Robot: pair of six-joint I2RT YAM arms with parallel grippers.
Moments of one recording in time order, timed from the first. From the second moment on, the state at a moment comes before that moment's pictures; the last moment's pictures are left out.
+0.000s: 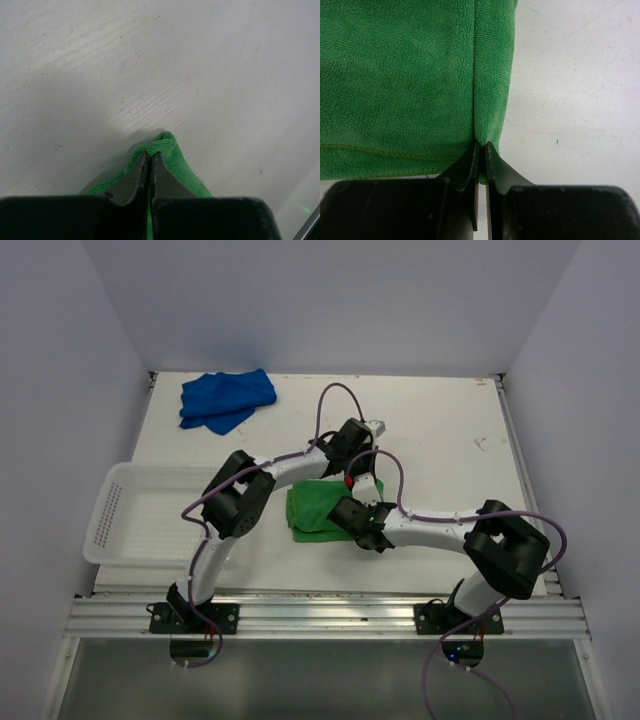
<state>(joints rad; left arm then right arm) -0.77 2.24 1.67 -0.24 0.21 -0.45 0.99 1.58 0.82 -0.54 0.72 0.62</state>
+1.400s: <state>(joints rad) -0.75 2.22 1.54 -0.02 0.21 -0.38 0.44 1.07 0.44 -0.18 0.06 0.85</state>
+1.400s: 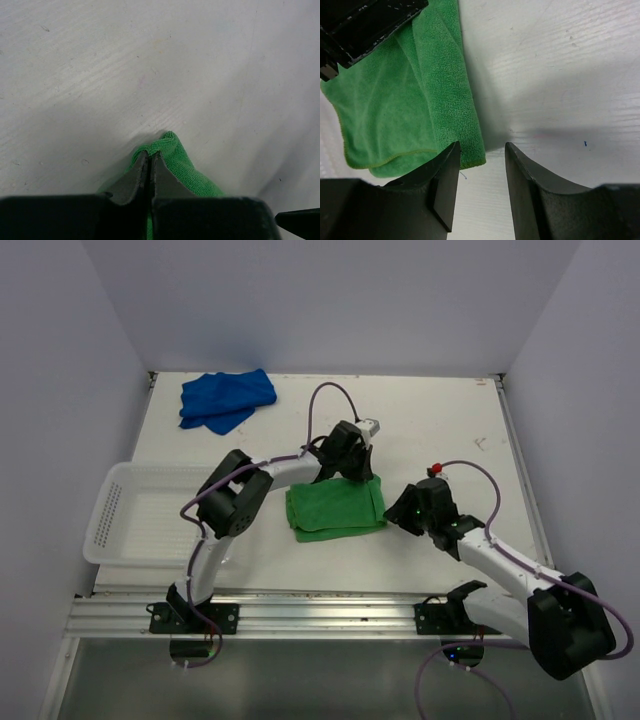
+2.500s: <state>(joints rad) -0.75 2.21 1.52 -0.02 0.21 -0.38 0.34 1.28 0.35 0.19 -0.17 0.82</state>
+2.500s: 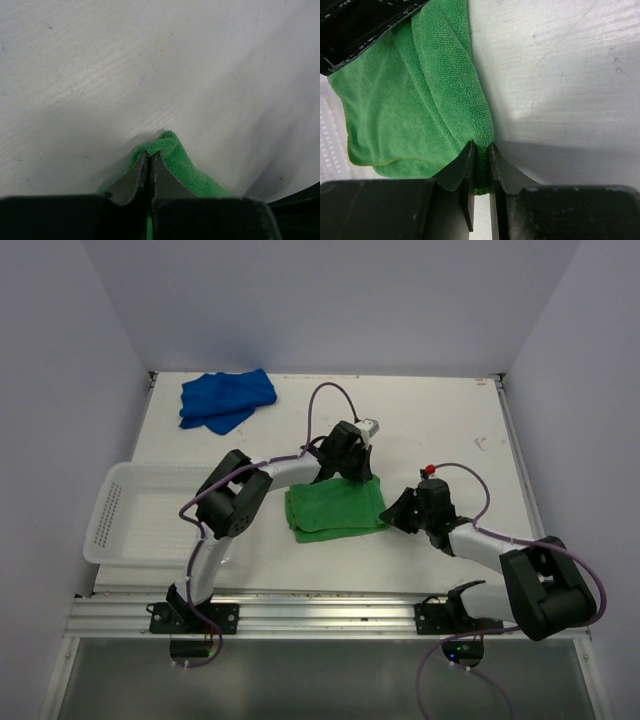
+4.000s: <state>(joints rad) -0.71 2.13 1.67 -0.27 0.17 -0.41 0.76 1.27 0.48 -0.03 0.47 0.48</state>
